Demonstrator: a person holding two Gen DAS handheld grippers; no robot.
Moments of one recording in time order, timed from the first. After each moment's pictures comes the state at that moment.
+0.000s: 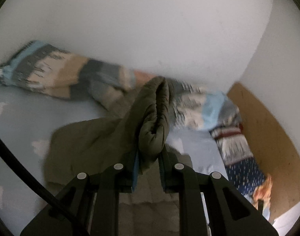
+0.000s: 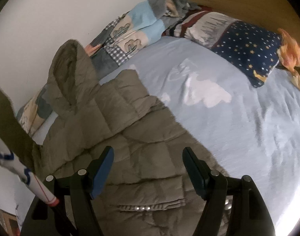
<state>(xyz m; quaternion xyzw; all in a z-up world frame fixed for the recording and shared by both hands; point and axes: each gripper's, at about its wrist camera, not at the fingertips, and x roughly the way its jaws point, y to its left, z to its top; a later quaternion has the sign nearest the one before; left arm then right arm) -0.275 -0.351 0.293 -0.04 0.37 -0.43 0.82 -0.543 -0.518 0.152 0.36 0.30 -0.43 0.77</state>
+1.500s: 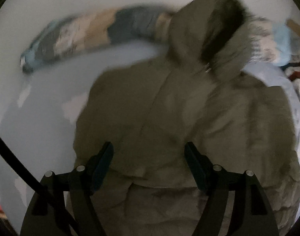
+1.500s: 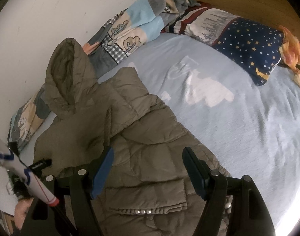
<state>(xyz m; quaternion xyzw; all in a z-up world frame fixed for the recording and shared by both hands) -0.243 -0.364 0.118 0.18 0.43 -0.28 0.84 -0.535 -0.520 0.146 0.37 0.31 -0.43 0.76</state>
